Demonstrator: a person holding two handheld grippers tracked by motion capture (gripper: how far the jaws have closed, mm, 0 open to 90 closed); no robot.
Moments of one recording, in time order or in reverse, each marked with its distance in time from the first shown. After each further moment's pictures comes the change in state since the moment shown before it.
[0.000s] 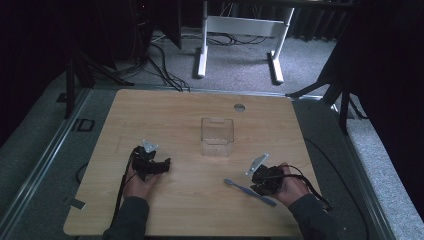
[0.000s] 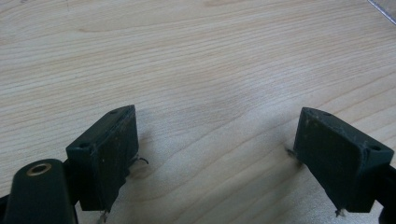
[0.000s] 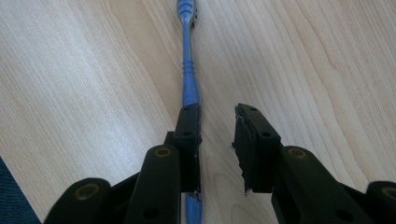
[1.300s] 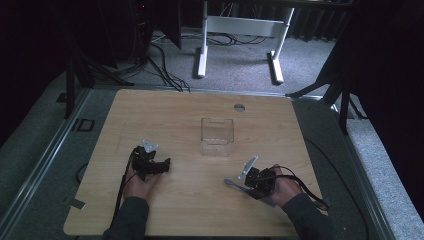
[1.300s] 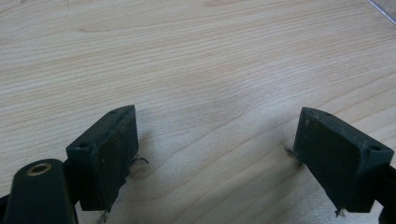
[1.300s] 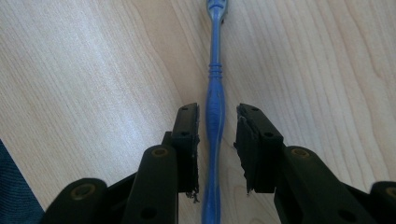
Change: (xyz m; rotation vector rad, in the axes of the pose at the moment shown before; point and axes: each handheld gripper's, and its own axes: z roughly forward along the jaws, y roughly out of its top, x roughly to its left) left arm 0.000 0.000 0.000 0.000 0.000 0.000; right arm 0.009 0.012 0.016 0.071 0.049 -0.038
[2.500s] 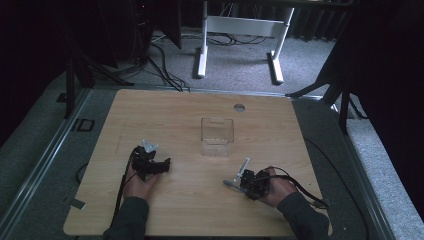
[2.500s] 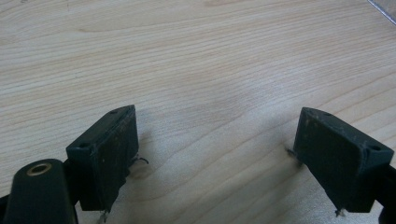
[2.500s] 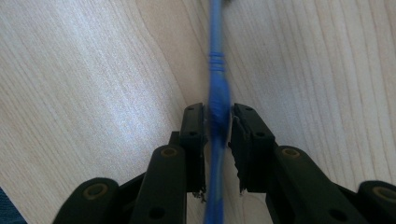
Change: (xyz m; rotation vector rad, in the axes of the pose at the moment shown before) left arm 0.000 0.000 0.000 0.000 0.000 0.000; right arm 0.000 0.007 0.023 0.104 0.015 -0.013
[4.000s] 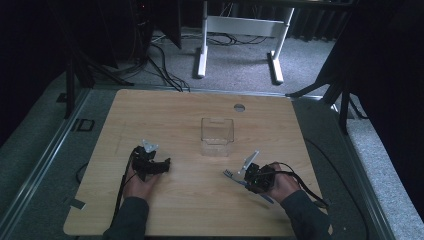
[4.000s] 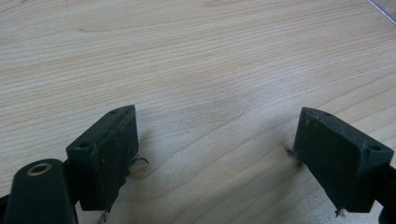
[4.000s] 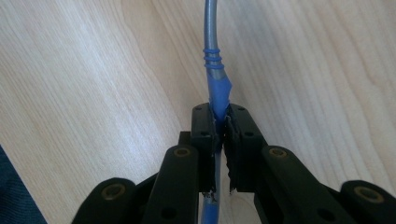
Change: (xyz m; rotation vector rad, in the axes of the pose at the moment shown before) left arm 0.000 0.000 0.000 0.000 0.000 0.000; right arm -0.010 -0.005 -0.024 -0.131 0.017 0.057
